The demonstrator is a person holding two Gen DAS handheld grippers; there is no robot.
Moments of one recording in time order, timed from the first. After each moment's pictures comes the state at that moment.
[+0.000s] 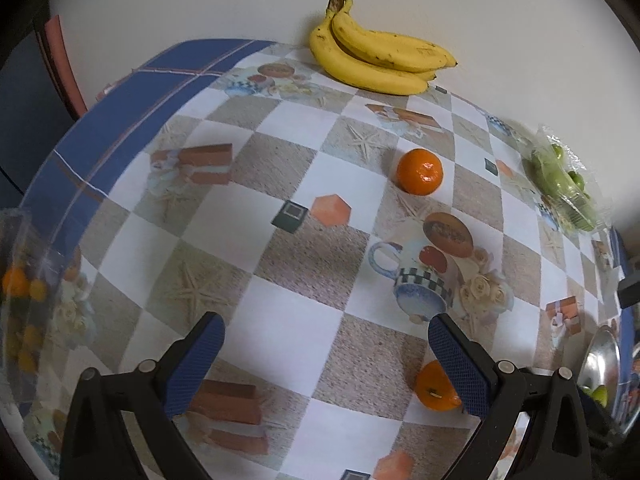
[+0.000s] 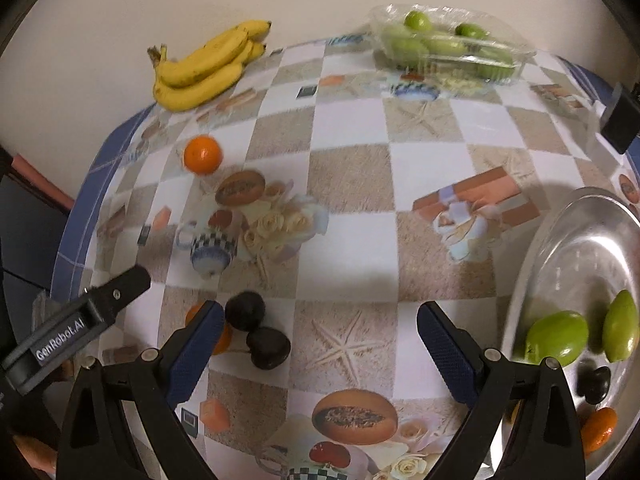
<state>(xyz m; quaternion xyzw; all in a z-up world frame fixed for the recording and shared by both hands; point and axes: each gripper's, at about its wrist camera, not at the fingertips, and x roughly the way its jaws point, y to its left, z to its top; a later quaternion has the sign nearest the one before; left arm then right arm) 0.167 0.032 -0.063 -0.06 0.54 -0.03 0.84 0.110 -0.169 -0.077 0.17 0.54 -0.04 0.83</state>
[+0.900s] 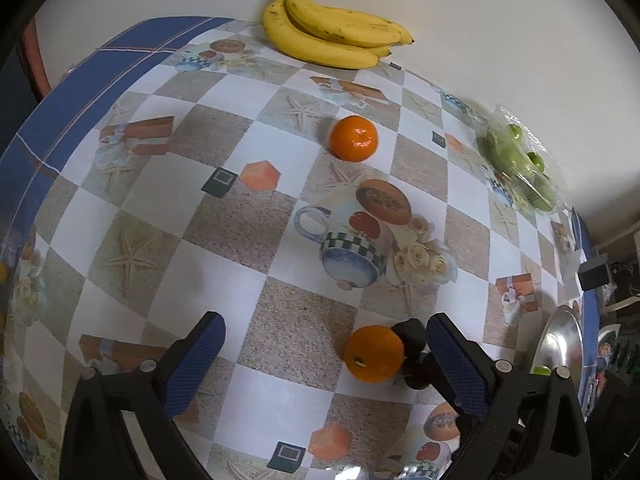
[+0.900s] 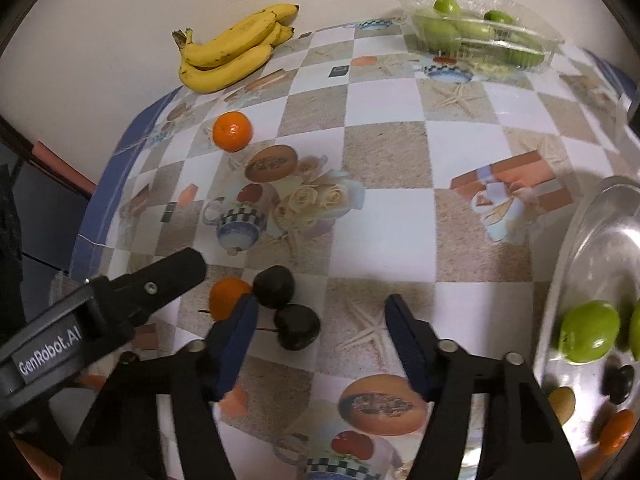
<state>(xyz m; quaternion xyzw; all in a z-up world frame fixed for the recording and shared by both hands) 0.160 0.006 -0.059 -0.10 0.57 -0.09 0.81 0.106 -0.159 -0.084 0.19 0.54 0.01 0.82</state>
